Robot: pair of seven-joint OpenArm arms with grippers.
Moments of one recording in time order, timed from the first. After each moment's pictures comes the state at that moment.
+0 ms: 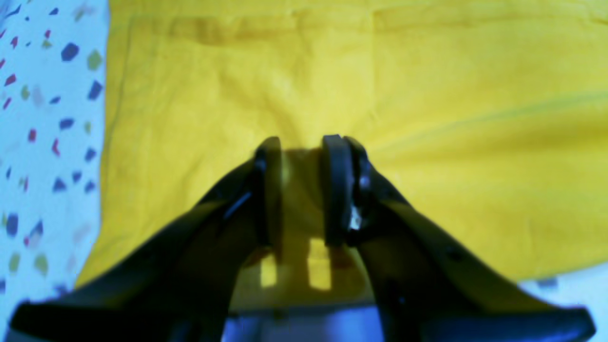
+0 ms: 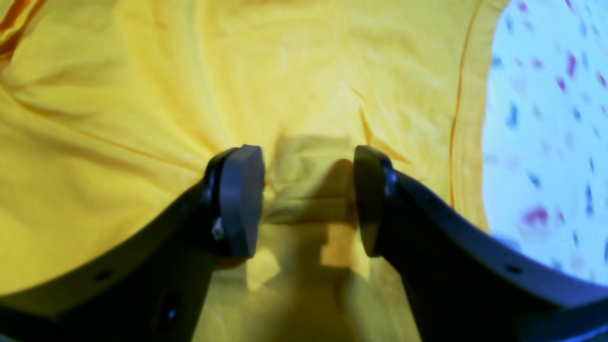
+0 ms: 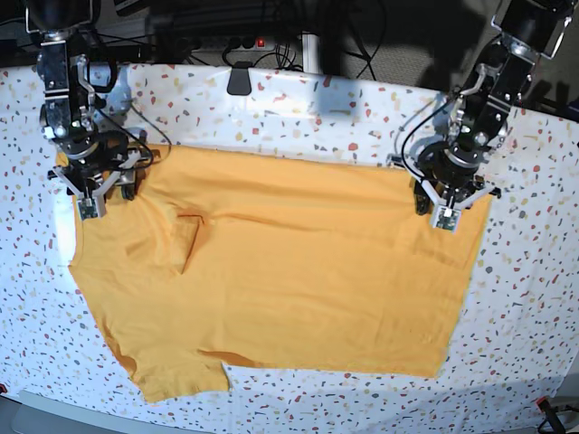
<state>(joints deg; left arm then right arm) 1.6 -23.1 23.8 80.5 -16.0 3.1 21.6 -11.3 26.8 5.6 80.2 10.6 12.3 -25.3</state>
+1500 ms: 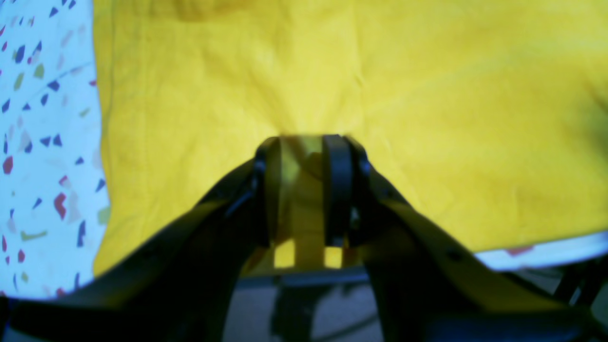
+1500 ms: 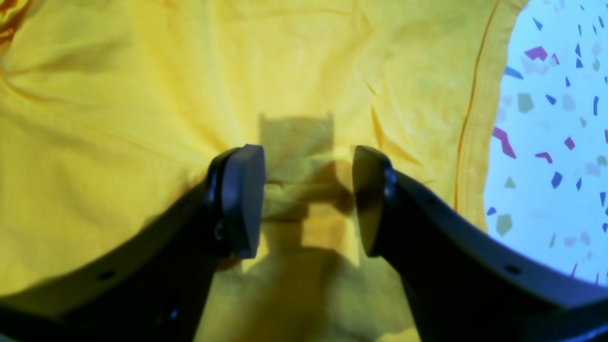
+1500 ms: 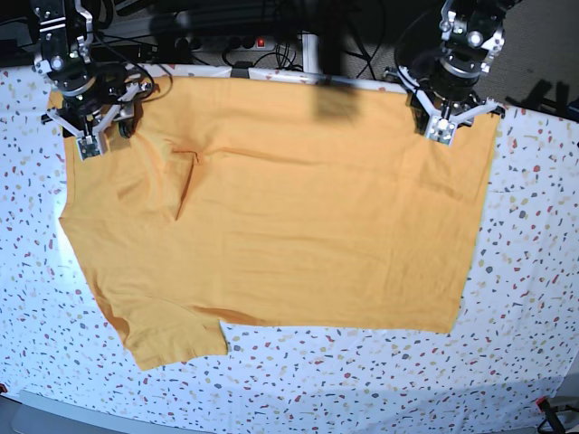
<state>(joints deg) 25.2 -22.8 19.9 101.8 -4.0 5.0 29.7 -30.4 27.5 7.9 96.8 9.3 12.0 -31.0</state>
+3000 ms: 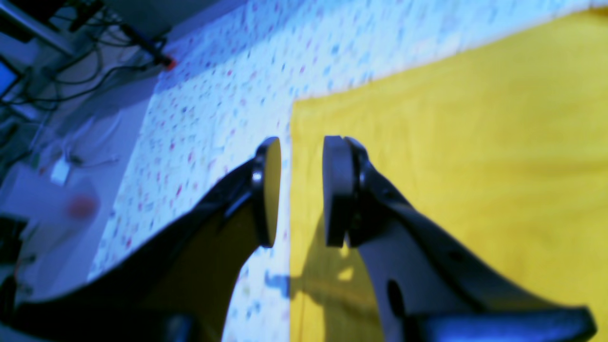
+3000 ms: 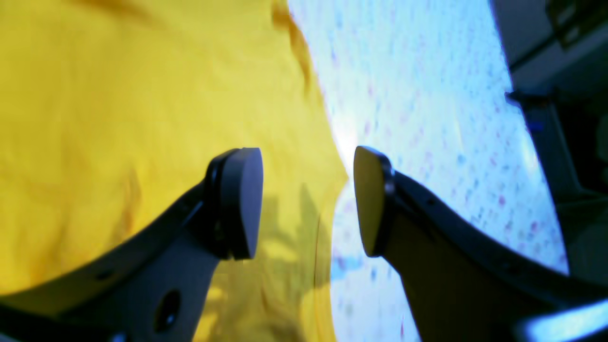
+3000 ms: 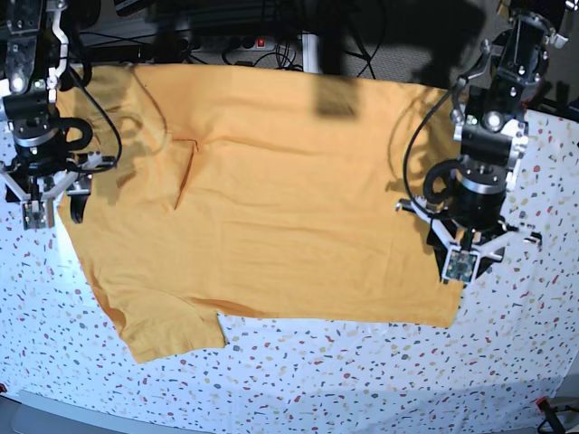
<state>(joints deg) 0.8 -23.2 20.4 114.8 5.9 14.0 39.8 -20.8 26.0 18.0 120.3 7.8 2.8 -39.3</state>
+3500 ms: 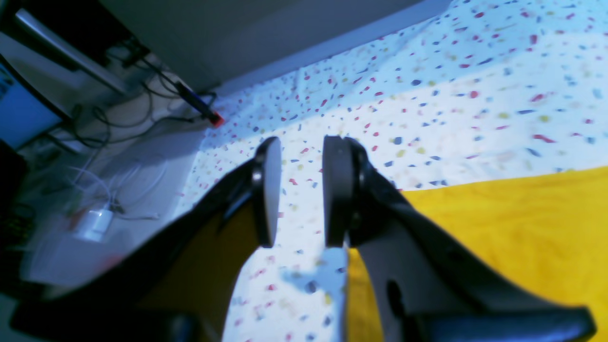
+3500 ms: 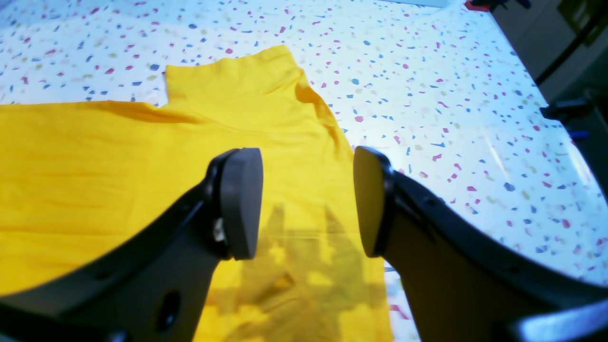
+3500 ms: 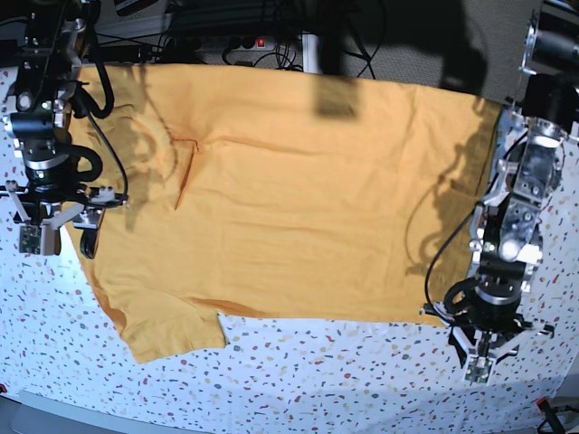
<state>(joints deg) -22.7 -23.1 20.4 89.6 -0.6 10.2 34.0 -13.2 18.1 18.0 120.3 12.8 2.8 -38.5</state>
